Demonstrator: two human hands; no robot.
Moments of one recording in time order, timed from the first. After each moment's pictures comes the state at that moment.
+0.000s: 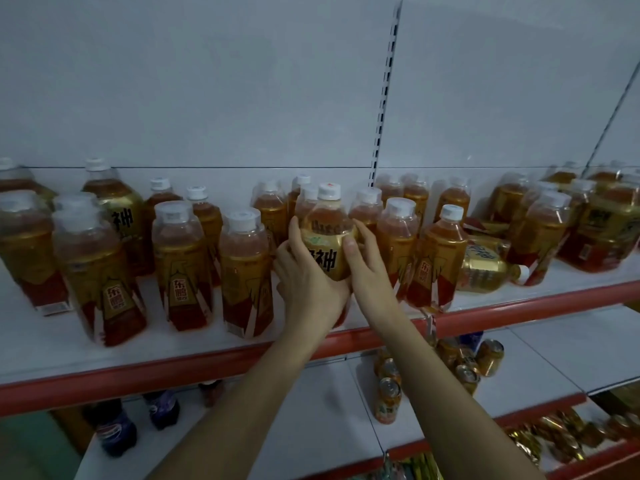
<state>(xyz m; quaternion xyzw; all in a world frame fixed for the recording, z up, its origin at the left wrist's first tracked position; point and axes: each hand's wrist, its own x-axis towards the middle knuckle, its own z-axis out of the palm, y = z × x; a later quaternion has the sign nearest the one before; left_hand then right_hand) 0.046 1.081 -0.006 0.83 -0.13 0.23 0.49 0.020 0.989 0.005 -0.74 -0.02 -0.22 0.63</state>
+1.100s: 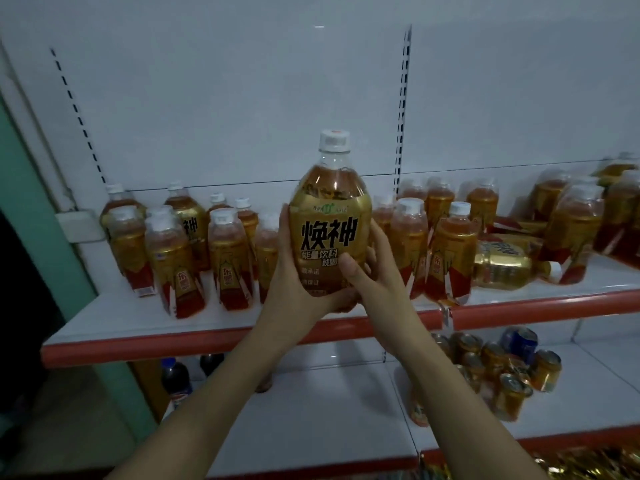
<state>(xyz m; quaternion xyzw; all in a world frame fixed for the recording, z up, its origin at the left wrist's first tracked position) -0.031 1.148 0.024 0.74 -0.29 0.18 0.58 -0.057 1.005 0.019 -0.64 -0.18 -0.20 0.72</state>
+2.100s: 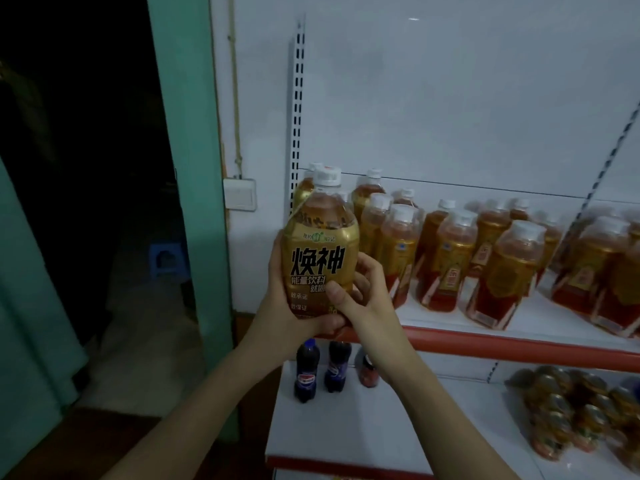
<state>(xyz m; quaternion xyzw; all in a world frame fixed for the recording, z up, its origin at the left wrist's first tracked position) -0.003 1.532 -0.019 0.71 -0.20 0.15 0.66 -0.018 1.380 -0.004 -0.69 -0.17 -0.08 0.70</state>
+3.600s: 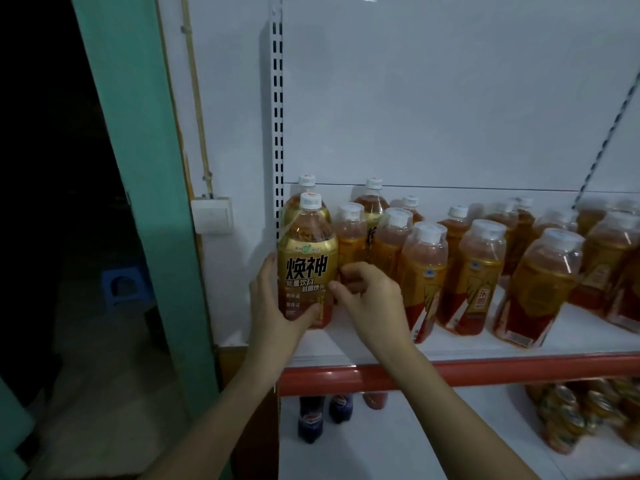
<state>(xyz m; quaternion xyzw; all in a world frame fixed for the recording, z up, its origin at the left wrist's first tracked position) 0.116 1.560 -0.038 0.77 -0.12 0.20 0.60 0.092 1.407 -0.003 -0.86 -0.04 -0.29 0.42</state>
